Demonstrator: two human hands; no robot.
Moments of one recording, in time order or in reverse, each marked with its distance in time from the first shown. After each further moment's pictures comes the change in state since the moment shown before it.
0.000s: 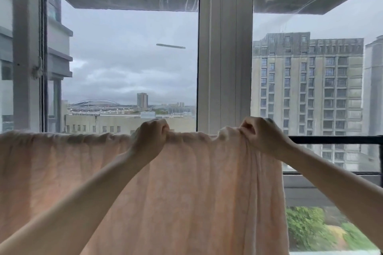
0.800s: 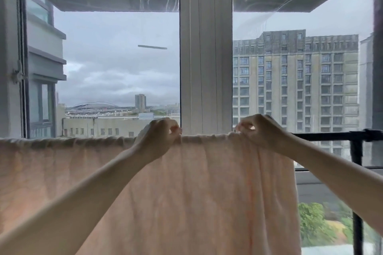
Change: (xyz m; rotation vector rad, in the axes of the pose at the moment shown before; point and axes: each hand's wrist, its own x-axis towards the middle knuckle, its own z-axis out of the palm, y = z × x) left_hand 0.011 0.081 0.026 -0.085 -0.141 0.097; right_hand -0.008 0.062 -0.042 -0.021 -0.080 -0.015
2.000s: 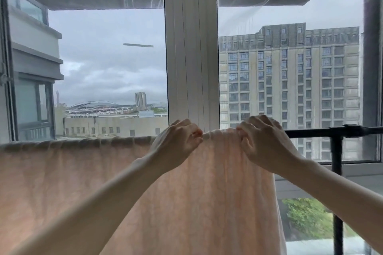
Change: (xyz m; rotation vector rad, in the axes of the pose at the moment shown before) left_hand -0.002 0.083 0.045 0.017 -0.045 0.206; right_hand -0.057 0.030 -0.013 -0.270 0.198 -0.101
